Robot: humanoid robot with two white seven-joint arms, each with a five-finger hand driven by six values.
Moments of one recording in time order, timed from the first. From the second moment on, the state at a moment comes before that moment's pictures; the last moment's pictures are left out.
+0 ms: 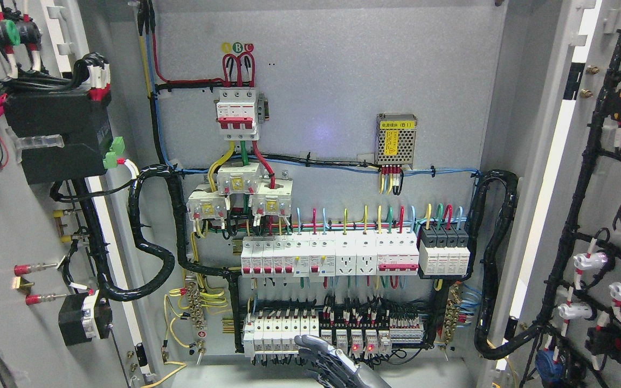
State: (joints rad) left arm 0.51 0.36 -0.54 -1.61 0.07 -0.14 0.06; right arm -0.18 -0.25 0.43 -1.84 -0.52 -0.05 0.38
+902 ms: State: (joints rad) left arm 0.50 0.46 -0.54 -1.93 0.10 -0.21 0.06; right arm 0.11 -0.34 0.24 -2.03 -0.43 -0.12 0.38
